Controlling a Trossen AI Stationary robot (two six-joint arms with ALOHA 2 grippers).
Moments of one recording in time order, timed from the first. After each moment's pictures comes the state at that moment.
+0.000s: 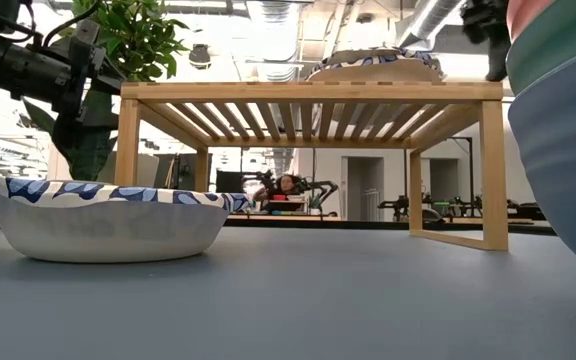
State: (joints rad) left arm 0.01 0.20 0.13 -0.04 -0.58 -0.64; right arm -0.39 0.95 1.18 -1.30 -0.08 0.61
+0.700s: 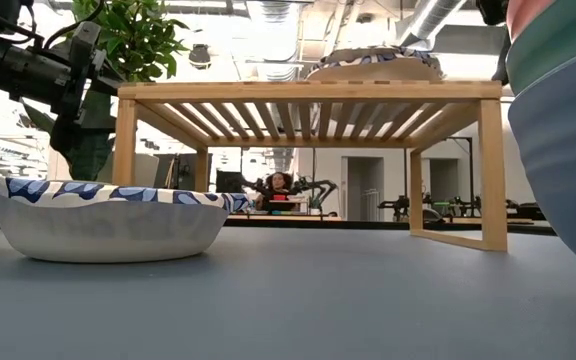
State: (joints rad) left arm 0.01 0.20 0.13 -0.05 -0.58 -0.70; right arm 0.46 1.07 0.94 -0.90 0.39 1.27
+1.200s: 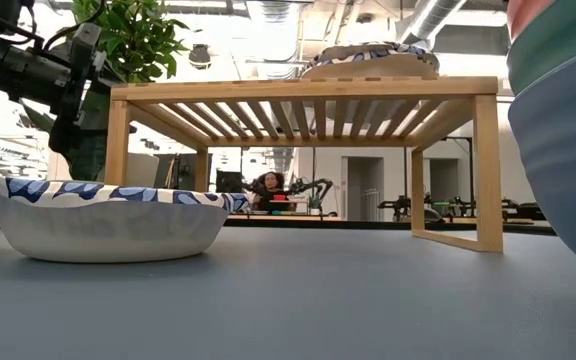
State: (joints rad) left arm 0.01 0.20 0.13 -0.06 -0.59 -0.72; right arm 0.61 1.14 0.94 -0.77 0.42 1.28
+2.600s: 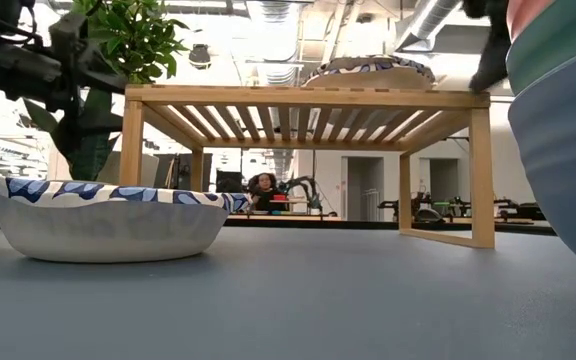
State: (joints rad) left arm 0.01 0.20 0.13 -0.06 -0.32 -0.67; right arm 0.47 1.14 0.94 -0.79 0.48 1.10
